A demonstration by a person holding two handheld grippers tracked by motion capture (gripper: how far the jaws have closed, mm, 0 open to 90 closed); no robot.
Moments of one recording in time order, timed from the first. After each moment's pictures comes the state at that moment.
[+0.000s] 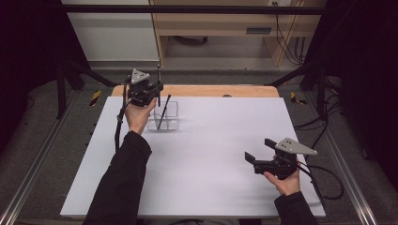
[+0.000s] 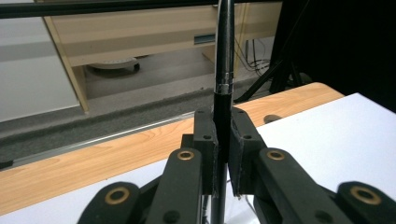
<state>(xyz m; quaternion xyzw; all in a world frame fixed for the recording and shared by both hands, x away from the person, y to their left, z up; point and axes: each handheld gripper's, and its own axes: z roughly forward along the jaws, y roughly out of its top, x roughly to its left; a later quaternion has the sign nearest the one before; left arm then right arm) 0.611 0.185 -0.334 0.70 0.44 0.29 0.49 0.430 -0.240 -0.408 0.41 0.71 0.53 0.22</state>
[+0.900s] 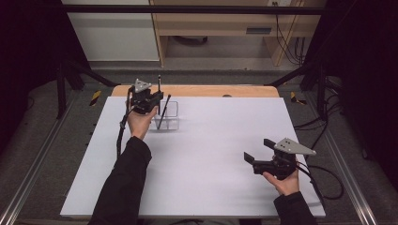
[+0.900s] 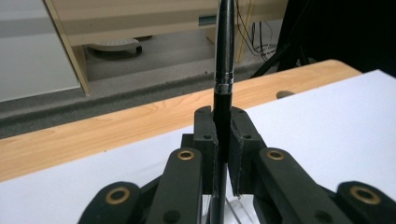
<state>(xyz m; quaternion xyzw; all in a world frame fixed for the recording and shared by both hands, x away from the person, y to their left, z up) 0.616 0.189 -0.375 0.71 0.45 0.28 0.47 0.430 -0.238 -0.409 0.41 0.71 0.52 0.22</state>
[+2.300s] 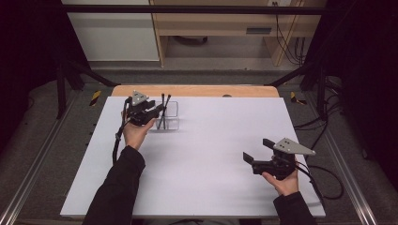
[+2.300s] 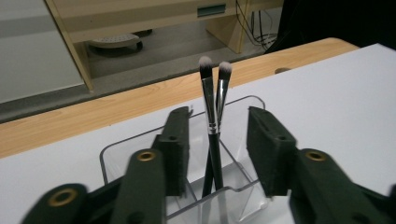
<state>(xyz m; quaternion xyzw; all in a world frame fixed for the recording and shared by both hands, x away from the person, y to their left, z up) 0.584 0.201 -0.388 0.72 0.43 0.28 0.47 0.429 -0.236 -0.407 0.41 0.71 0.53 0.22</state>
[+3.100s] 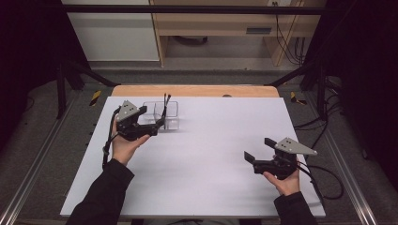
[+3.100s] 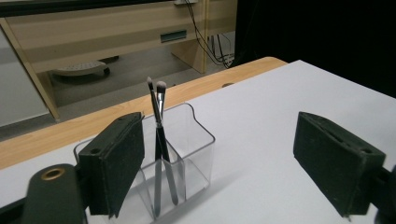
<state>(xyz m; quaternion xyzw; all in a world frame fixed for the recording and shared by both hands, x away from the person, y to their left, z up) 0.515 0.210 -0.364 0.73 0.36 0.26 0.52 0.429 -0.238 -0.405 0.41 0.71 0.53 0.23</state>
